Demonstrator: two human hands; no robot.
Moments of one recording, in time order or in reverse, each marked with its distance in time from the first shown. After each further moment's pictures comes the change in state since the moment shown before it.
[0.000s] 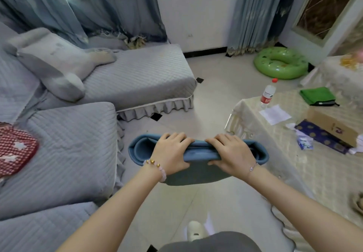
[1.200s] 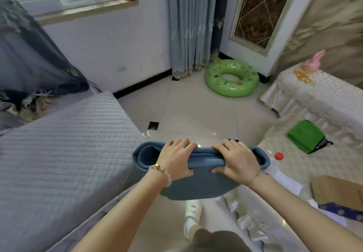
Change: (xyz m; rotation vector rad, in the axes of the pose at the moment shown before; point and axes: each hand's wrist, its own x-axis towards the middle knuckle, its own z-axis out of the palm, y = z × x) left_hand 0.694 -0.258 0.090 -0.112 -0.245 0.350; right_hand 0.427 0.465 0.153 -0.140 -0.089 0.515
